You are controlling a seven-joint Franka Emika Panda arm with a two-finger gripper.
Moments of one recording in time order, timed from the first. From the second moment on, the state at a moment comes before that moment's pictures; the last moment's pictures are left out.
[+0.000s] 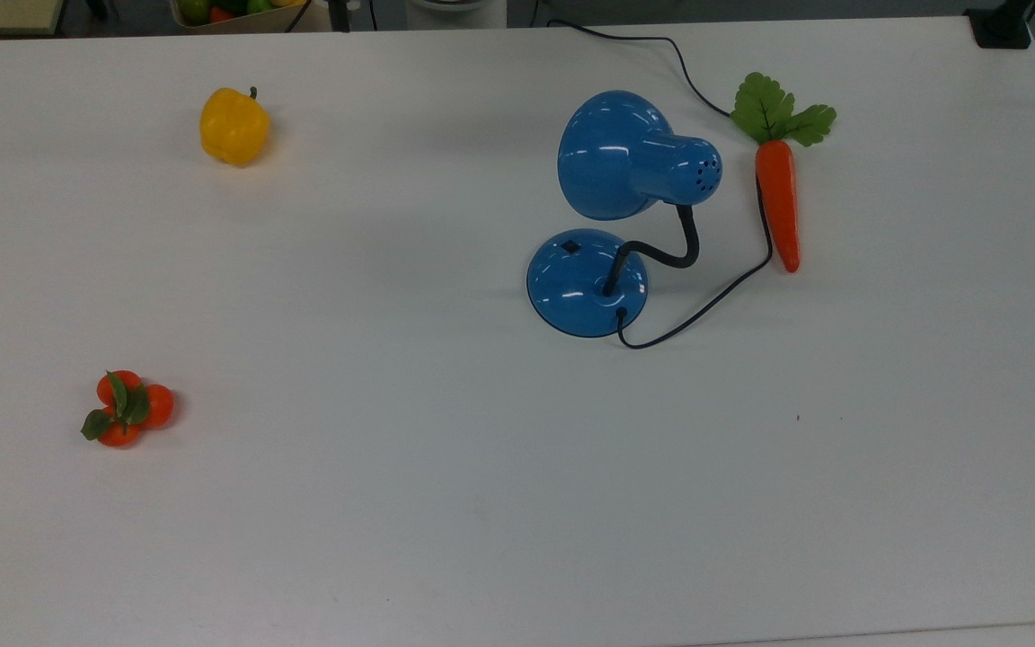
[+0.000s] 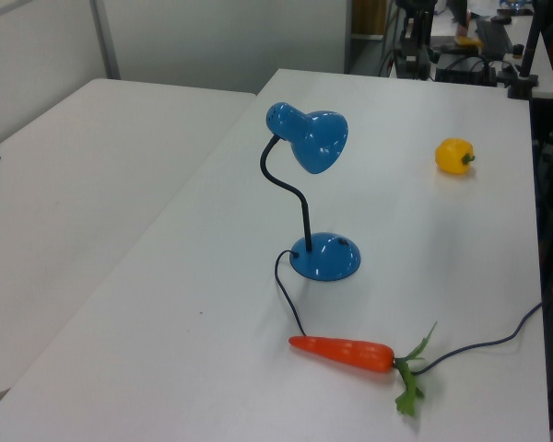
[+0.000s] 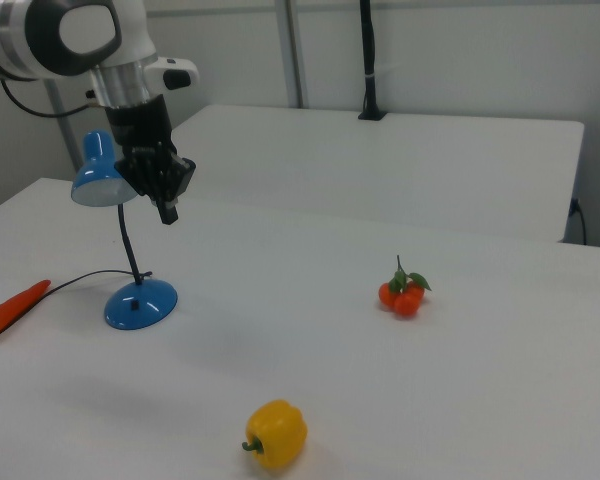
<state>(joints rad) -0.01 0.01 0.02 -1.61 -0.08 1.59 -0.03</state>
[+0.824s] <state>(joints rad) 0.13 0.03 0.03 -1.93 -0.08 1.94 -0.03</state>
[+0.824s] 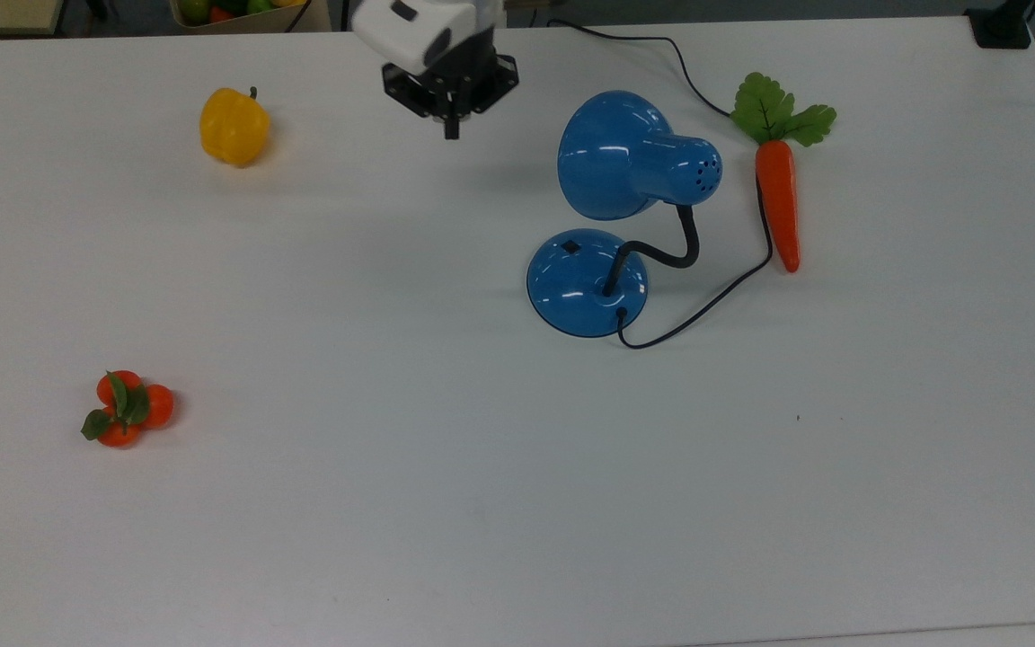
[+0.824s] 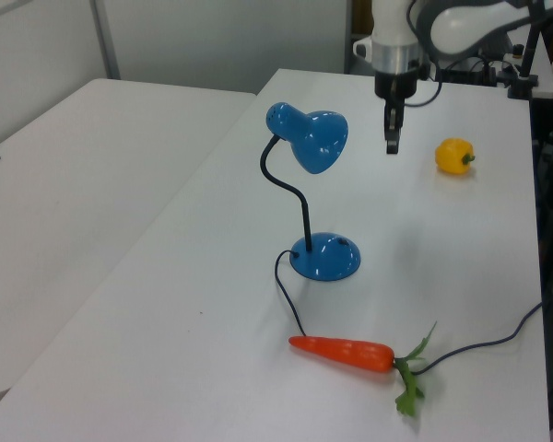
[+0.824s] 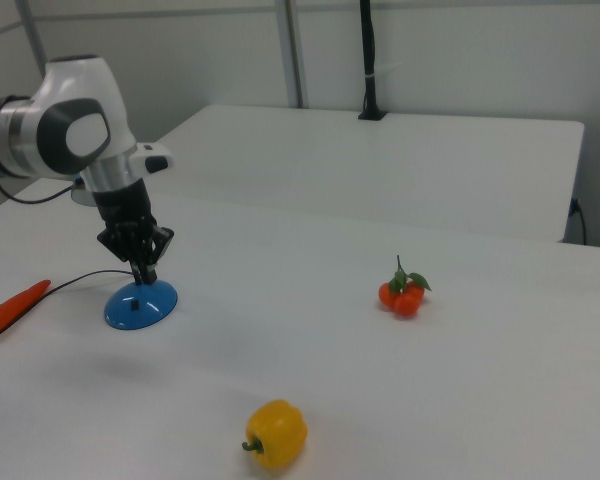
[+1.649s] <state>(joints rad) 0.24 0.19 0.03 -1.99 -0.08 2.24 -0.04</state>
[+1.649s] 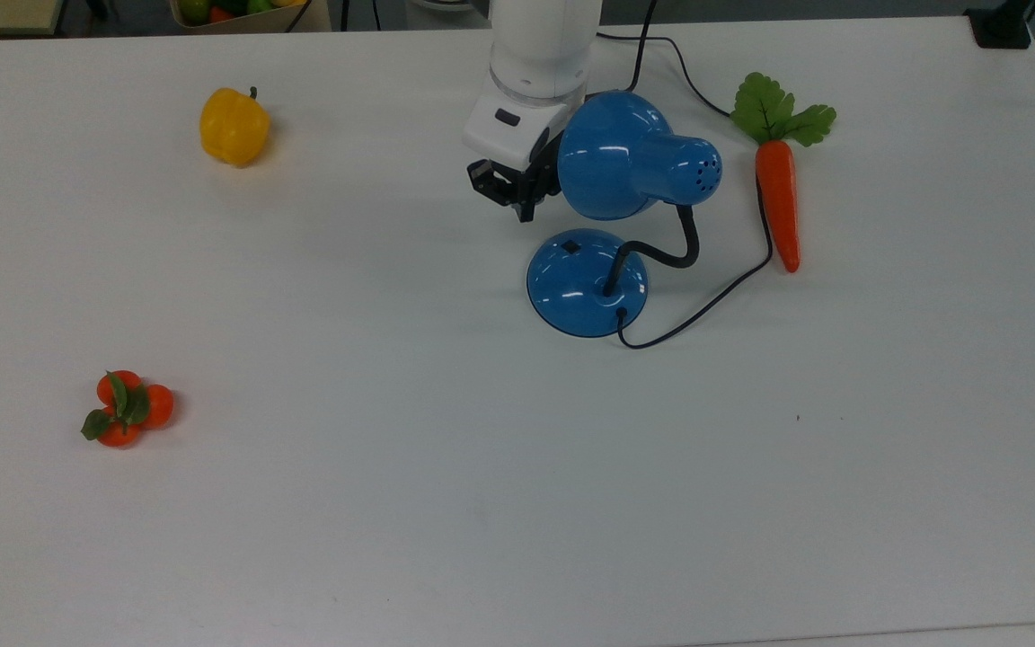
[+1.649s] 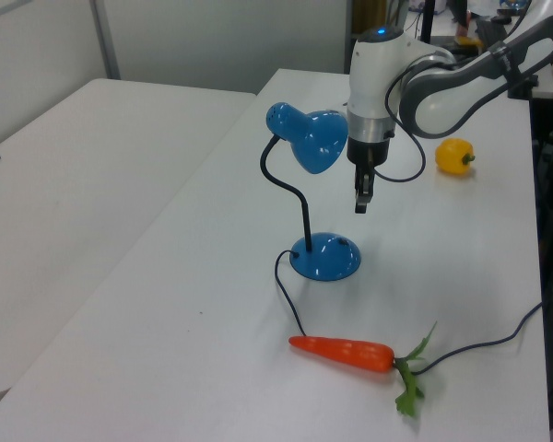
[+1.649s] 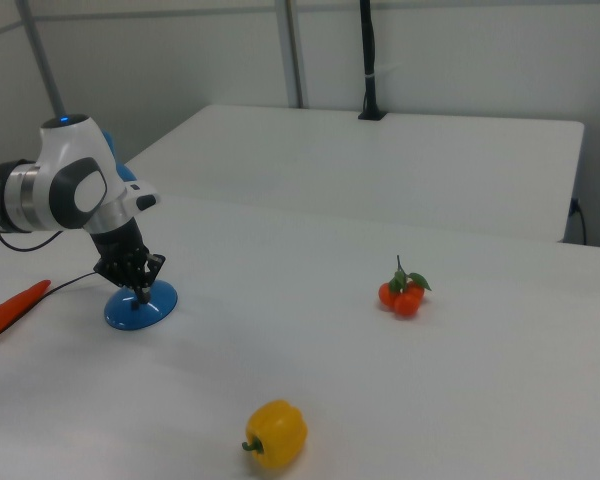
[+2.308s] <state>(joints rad) 0.25 0.20 0.06 -2.10 -0.08 2.48 -0.13</state>
